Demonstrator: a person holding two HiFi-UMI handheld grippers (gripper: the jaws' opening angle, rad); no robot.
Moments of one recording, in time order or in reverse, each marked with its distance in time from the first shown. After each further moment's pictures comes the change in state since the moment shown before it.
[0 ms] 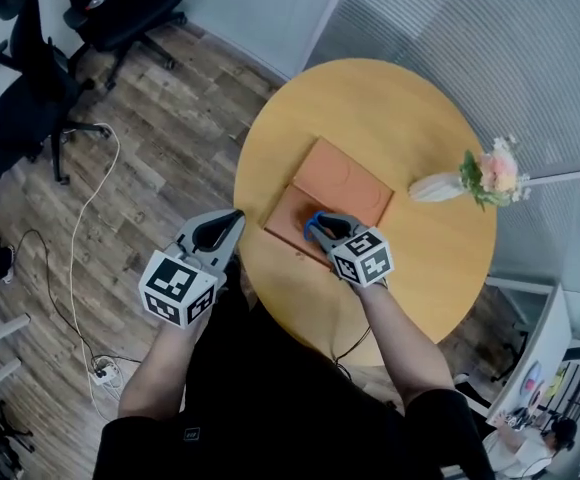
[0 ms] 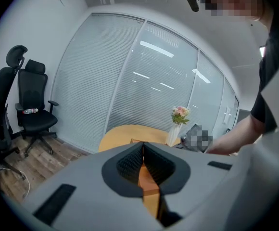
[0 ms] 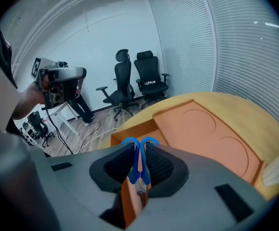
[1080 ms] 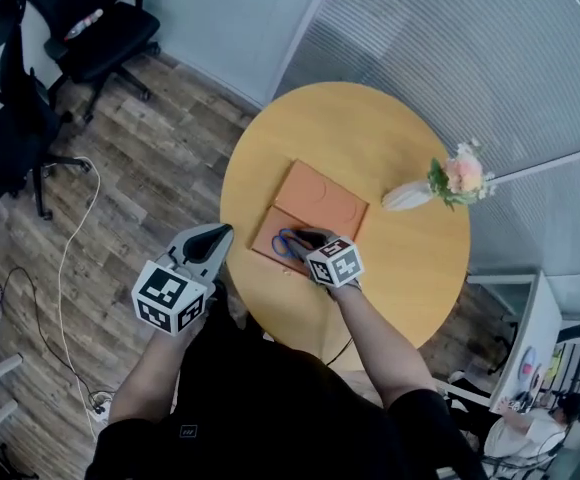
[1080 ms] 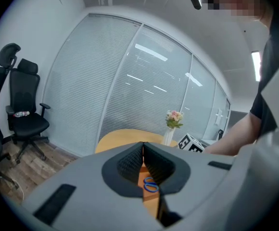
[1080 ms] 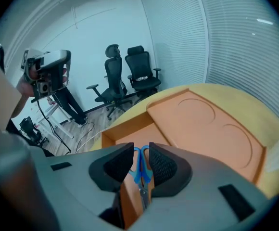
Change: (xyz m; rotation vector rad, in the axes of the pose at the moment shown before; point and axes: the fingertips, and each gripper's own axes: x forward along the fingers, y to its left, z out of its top) left arm -0.014 0.008 0.017 0.024 -0.034 -0.104; right arm 0.027 -0.001 -0.016 0.085 0.048 -0.083
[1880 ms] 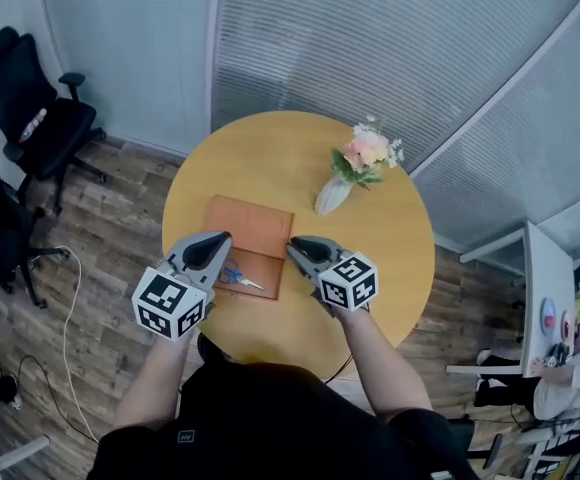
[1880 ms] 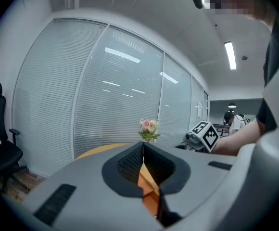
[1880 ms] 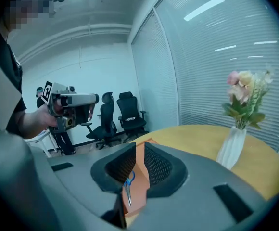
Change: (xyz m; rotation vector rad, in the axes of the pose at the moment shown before) left arm 0.097 -0.144 0.078 0.226 -0.041 -0.191; right arm -0.217 -0.044 0.033 0.058 -0.498 -0.128
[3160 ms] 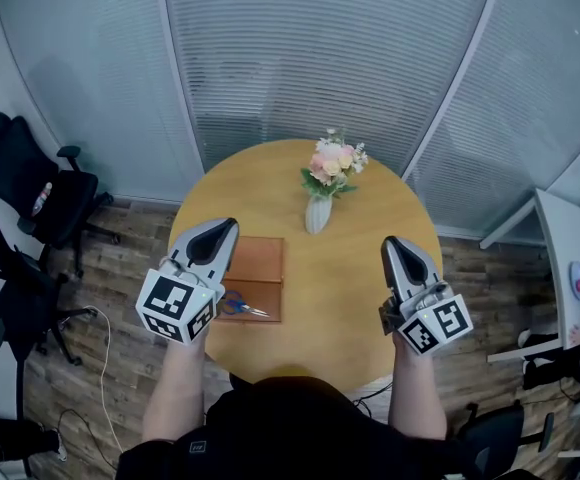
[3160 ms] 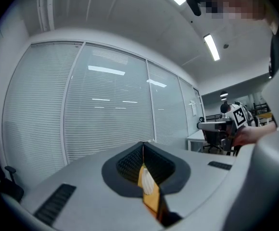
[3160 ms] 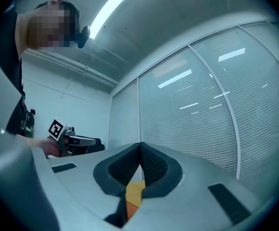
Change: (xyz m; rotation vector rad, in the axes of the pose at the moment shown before) left arm 0.044 -0.052 0.119 0.221 -0.120 -0.019; right arm -0.262 -0.030 0.114 -0.055 -0.636 -0.412
